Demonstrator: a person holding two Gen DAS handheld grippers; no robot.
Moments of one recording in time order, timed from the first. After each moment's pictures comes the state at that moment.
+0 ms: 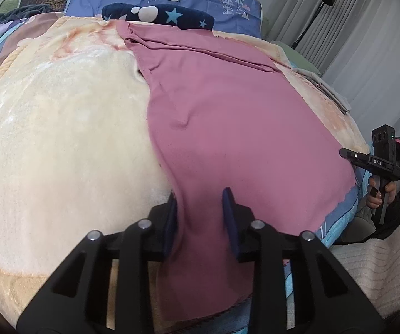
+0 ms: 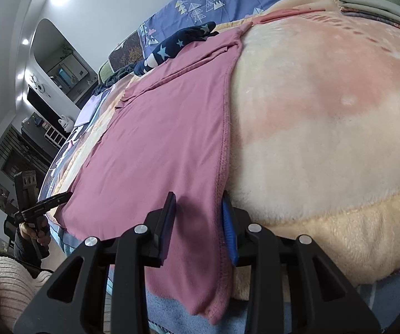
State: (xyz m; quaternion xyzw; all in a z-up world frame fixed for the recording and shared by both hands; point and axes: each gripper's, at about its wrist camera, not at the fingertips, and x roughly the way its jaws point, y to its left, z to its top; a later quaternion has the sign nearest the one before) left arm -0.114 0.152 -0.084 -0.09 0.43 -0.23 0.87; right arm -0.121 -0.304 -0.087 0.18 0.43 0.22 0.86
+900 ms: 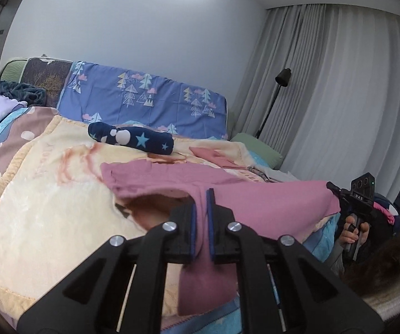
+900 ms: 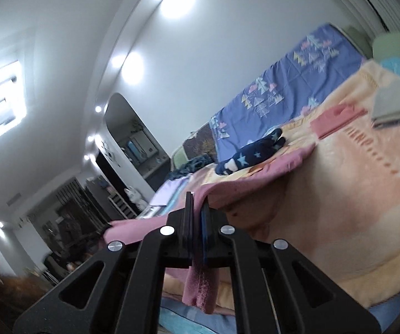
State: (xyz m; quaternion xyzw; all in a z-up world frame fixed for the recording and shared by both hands) left arm -0.192 0.162 0.072 -0.13 0.19 -0.26 0.94; right arm -0.188 -0.352 0.053 0.26 0.18 0.31 0.90
